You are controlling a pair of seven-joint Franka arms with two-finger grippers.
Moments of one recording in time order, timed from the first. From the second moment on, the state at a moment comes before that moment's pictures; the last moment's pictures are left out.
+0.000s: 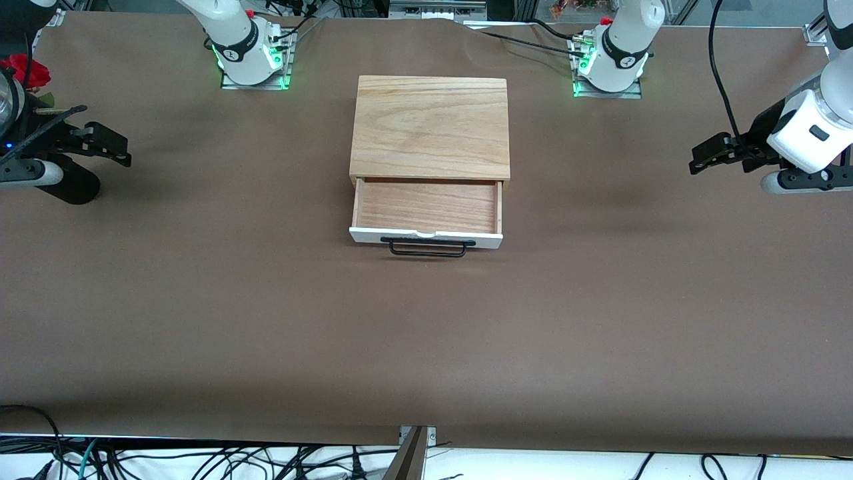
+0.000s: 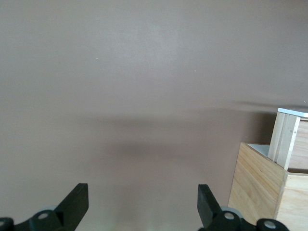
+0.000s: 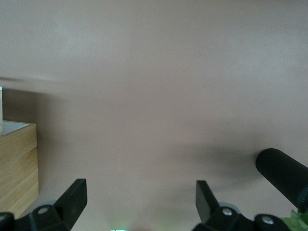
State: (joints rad) left arm -0.01 0.00 -0.03 -1.68 -0.06 1.57 -0.13; right arm 0.14 0.04 -0.12 -1.57 -0.02 1.54 -0.07
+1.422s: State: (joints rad) left arm -0.01 0.01 -0.03 -1.68 -0.06 1.57 -0.13; right arm 0.13 0.04 -0.12 -1.57 0.00 1.52 -0.06
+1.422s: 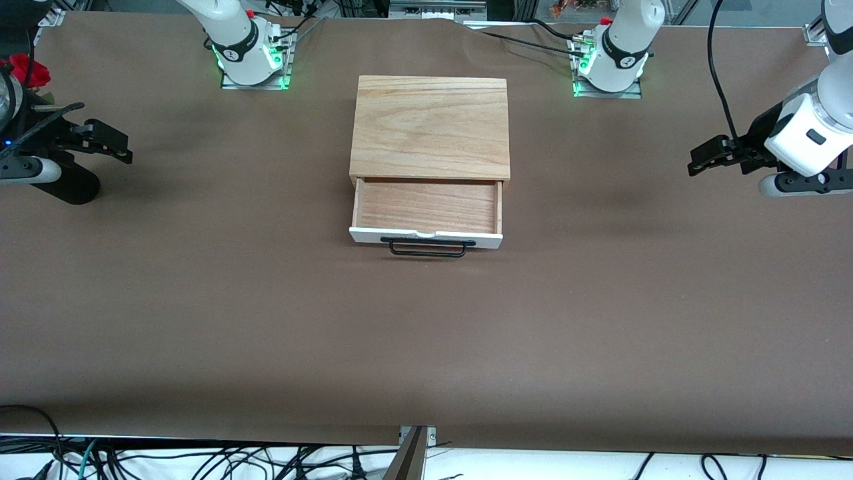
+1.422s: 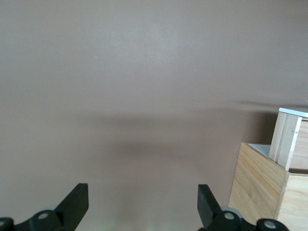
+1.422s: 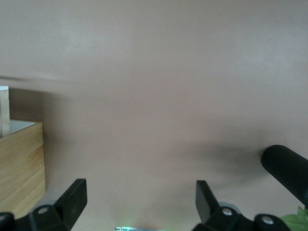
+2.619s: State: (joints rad) left arm -0.01 0.01 -0.03 -1.68 -0.06 1.57 -0.13; right arm 0.14 0.04 -0.12 -1.57 0.00 1.52 -0.06
